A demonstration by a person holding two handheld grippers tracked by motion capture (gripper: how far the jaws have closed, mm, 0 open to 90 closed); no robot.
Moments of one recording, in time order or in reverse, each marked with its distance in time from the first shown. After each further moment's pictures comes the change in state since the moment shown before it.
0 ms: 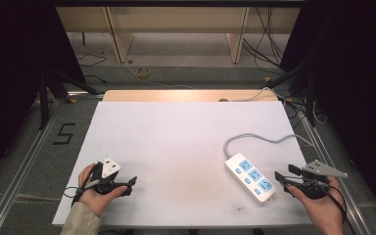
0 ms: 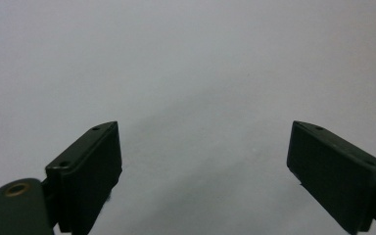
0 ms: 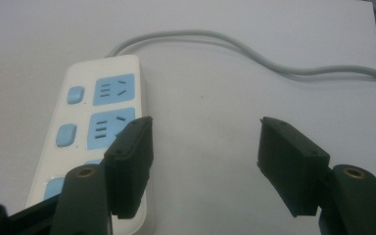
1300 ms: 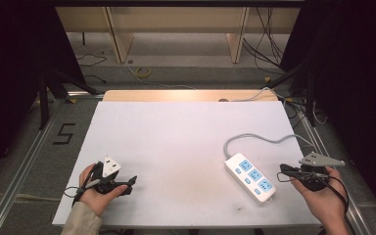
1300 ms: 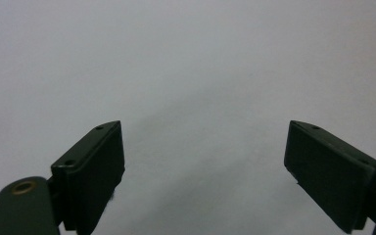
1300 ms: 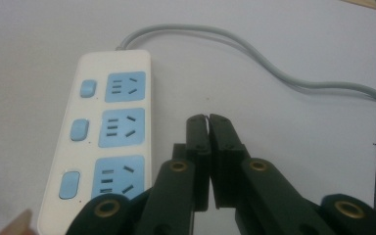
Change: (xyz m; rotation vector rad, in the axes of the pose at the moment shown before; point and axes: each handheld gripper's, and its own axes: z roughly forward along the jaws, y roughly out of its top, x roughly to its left) left arm -0.001 0.000 0.002 0.004 0.006 -0.005; right arm 0.004 0.031 -0.006 0.107 0.020 -0.103
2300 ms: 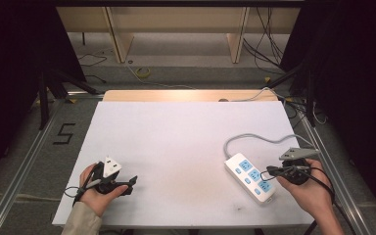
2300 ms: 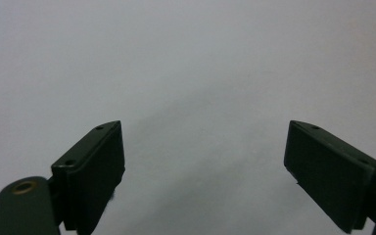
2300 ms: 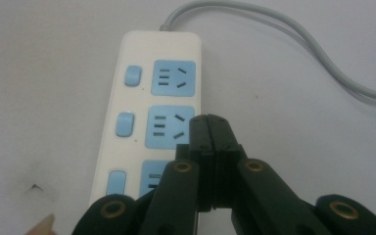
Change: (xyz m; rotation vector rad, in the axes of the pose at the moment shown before) left arm -0.001 0.001 0.000 0.000 -0.003 0.008; right arm 0.026 0.029 0.017 0.170 0.085 -0.097
